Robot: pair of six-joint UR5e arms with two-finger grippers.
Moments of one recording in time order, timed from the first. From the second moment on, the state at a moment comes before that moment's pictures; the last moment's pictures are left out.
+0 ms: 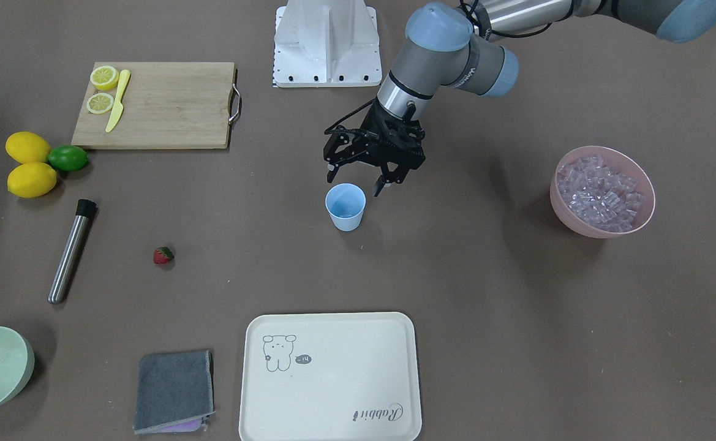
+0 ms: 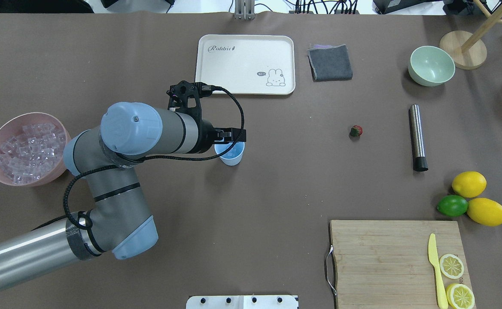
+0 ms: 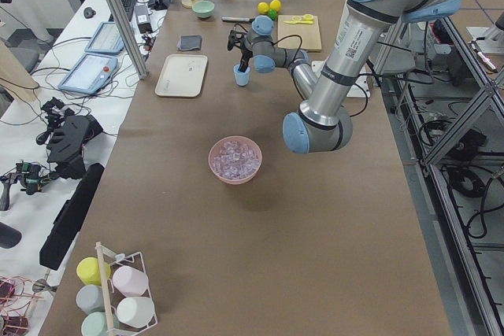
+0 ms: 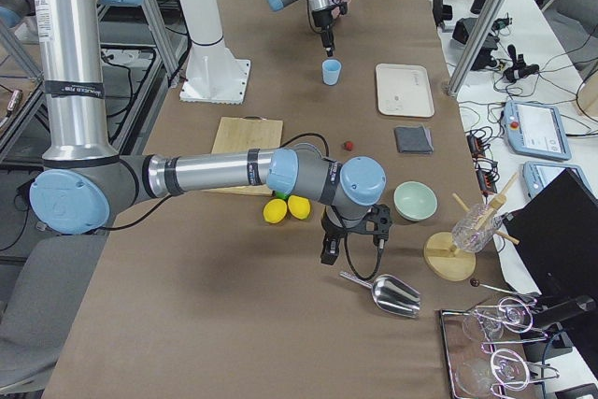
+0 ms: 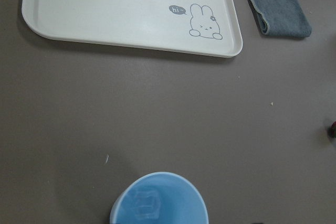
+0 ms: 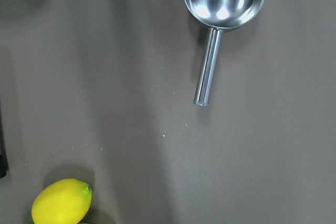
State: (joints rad) left arm -0.53 -2.17 -1.70 -2.08 -1.73 -1.26; right arm 1.59 -1.54 1.68 -1.91 2.41 -0.03
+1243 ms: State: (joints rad) left arm -0.92 -1.66 -2.03 -1.71 -1.90 -0.56; right arm 1.59 -1.53 1.70 -1.91 2.41 -0.03
